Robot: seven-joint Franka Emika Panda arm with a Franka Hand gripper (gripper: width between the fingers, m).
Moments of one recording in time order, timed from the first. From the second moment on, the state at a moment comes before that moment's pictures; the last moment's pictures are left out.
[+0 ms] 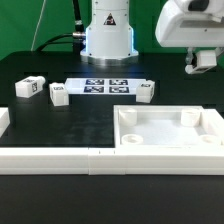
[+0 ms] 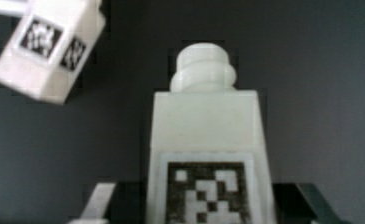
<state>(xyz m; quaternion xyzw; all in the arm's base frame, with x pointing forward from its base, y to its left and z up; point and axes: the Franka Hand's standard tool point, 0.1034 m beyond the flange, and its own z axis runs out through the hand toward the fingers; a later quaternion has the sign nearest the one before) 0.440 0.161 0.093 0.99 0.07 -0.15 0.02</state>
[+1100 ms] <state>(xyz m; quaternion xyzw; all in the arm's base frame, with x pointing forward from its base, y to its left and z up) 0.499 0.131 0.108 0.98 0.16 0.12 -0.02</state>
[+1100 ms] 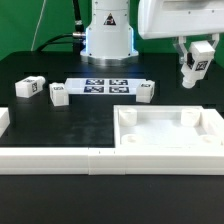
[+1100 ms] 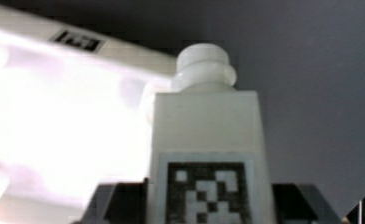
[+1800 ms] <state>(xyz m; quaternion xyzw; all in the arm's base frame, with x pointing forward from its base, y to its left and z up) 0.538 0.126 0.107 0.97 0.20 0.14 -0.02</state>
